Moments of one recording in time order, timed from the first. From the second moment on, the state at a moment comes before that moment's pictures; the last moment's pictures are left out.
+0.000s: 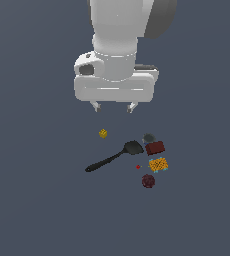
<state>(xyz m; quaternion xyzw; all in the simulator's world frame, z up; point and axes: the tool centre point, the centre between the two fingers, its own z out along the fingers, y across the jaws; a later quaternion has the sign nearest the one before) 0.017 -0.003 0.337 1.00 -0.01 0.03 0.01</state>
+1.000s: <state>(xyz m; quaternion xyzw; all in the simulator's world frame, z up) 0.016 0.012 0.314 1.00 -0.01 0.01 0.00</state>
